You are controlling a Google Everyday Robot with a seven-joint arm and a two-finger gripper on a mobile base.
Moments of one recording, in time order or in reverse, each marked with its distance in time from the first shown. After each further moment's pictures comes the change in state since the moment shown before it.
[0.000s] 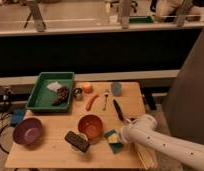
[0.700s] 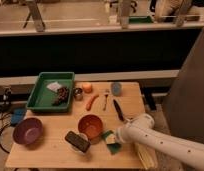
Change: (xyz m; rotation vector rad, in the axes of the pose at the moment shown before) arm -0.003 -0.031 0.004 0.068 -0.038 -0.058
